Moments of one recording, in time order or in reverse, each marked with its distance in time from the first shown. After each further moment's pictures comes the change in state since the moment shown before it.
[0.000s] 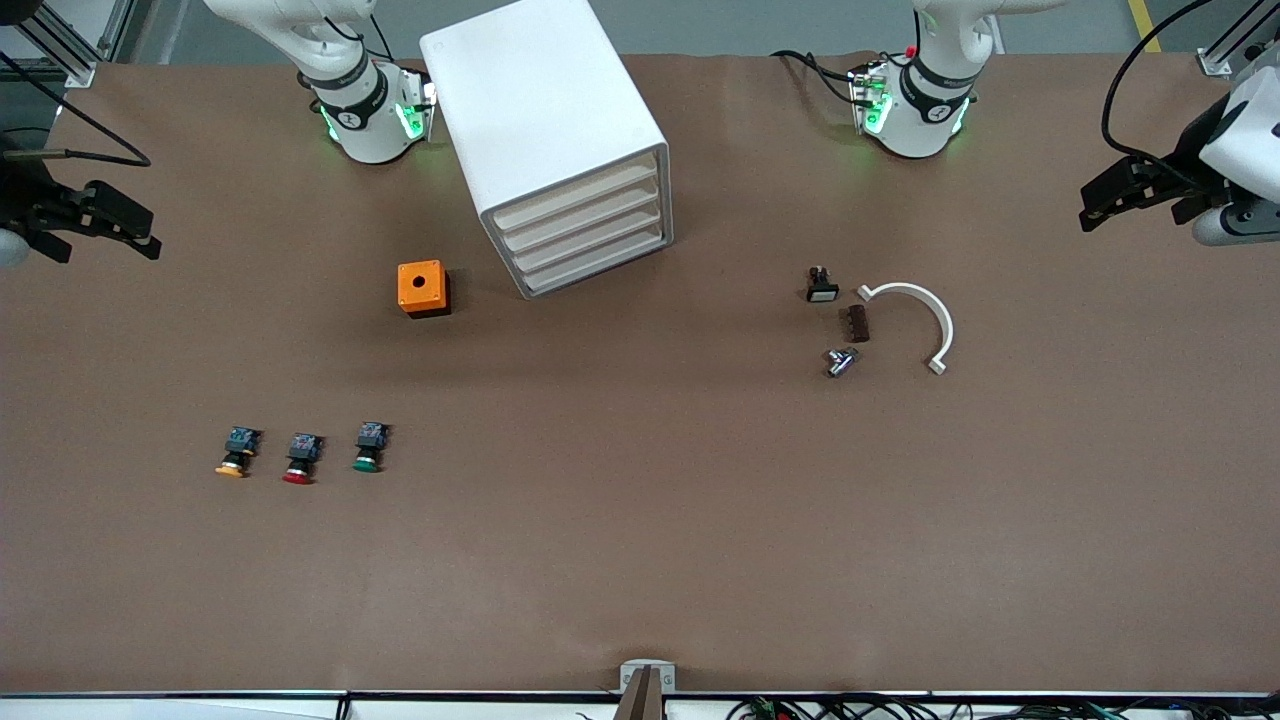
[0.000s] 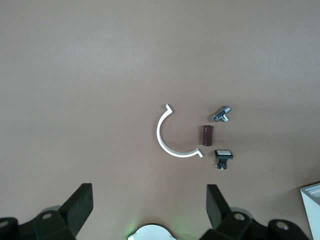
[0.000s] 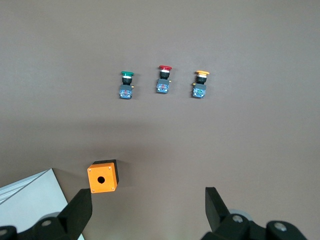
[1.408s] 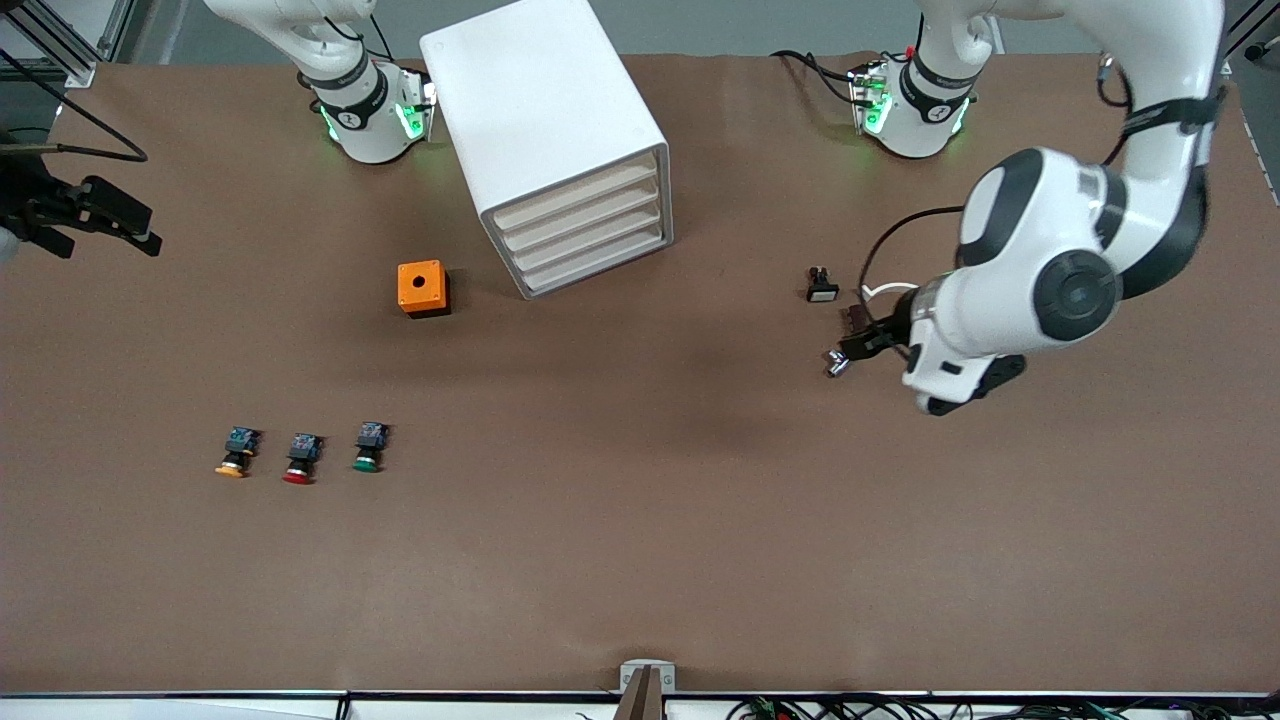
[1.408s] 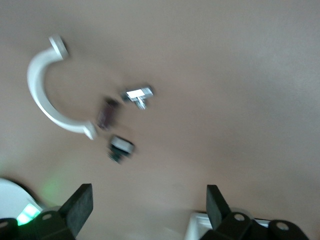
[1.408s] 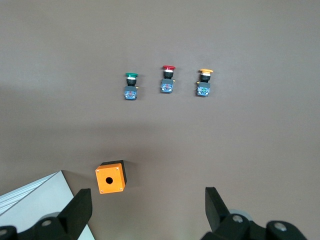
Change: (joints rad) left arm -0.255 0.455 -0.045 0.027 -0.229 0.204 -0.790; right arm -0.007 0.002 -0.009 0.002 0.025 -0.007 0.031
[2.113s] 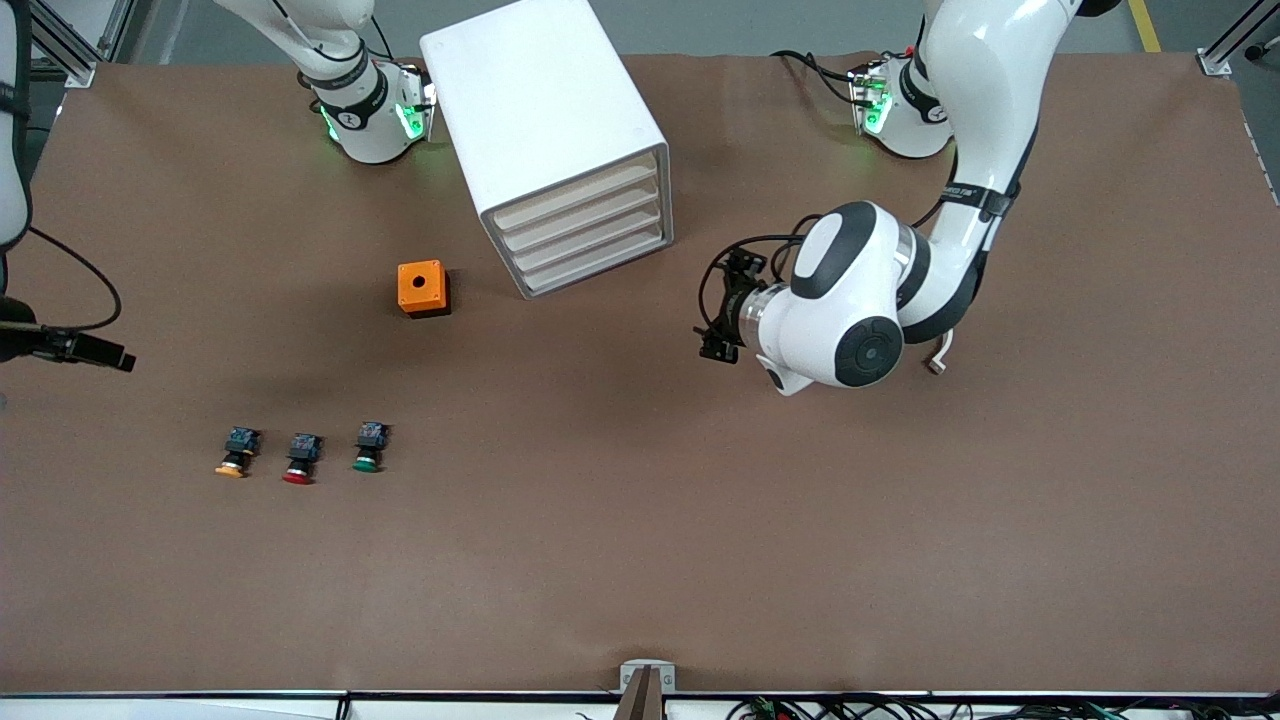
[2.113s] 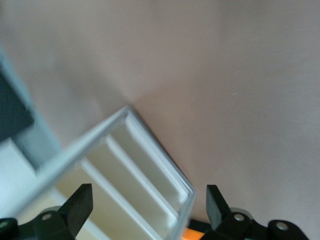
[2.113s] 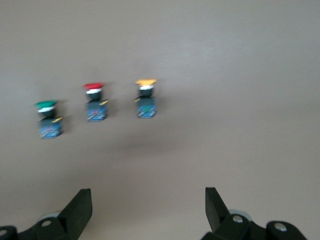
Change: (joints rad) left arm -0.189 0.205 -0.001 0.140 -0.367 0.001 -0.991; right arm -0.244 0.342 -0.007 -0.041 -0.003 0.327 -0.095
